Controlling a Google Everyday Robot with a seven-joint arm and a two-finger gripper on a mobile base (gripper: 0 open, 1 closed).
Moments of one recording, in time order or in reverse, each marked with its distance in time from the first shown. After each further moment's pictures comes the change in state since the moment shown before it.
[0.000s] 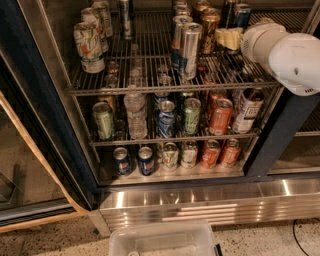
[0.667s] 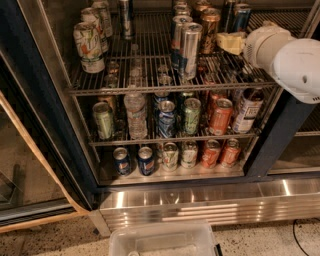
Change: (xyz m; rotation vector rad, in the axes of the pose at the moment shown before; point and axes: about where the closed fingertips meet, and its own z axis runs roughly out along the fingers) arm 0.001 0.007 -0.026 -0.008 0.005 -0.003
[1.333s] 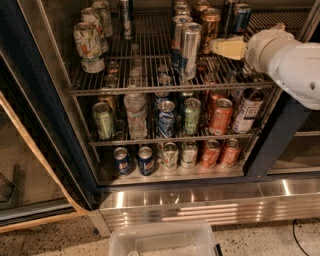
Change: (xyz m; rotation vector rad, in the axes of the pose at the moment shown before) arm 0.000 0.010 -0.020 -0.021 0.004 0.010
